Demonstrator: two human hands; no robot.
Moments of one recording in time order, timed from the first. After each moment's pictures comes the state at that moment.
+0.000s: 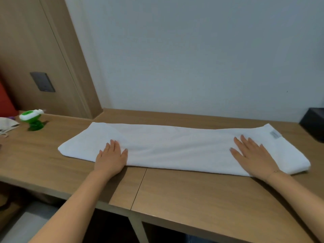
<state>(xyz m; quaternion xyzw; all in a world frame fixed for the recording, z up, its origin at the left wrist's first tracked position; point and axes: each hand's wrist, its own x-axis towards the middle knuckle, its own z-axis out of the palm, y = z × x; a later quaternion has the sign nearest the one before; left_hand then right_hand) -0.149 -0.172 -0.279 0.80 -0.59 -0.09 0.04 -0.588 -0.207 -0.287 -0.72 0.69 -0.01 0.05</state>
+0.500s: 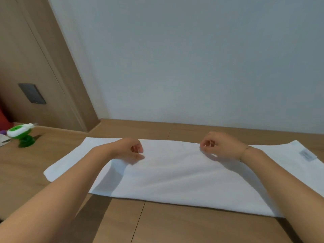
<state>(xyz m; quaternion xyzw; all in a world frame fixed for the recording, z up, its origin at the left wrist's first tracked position) -0.146 -0.291 -0.233 0.66 -0.71 -0.22 0.01 -0.493 -0.309 -0.234 -0.84 0.49 -0.15 0.19</state>
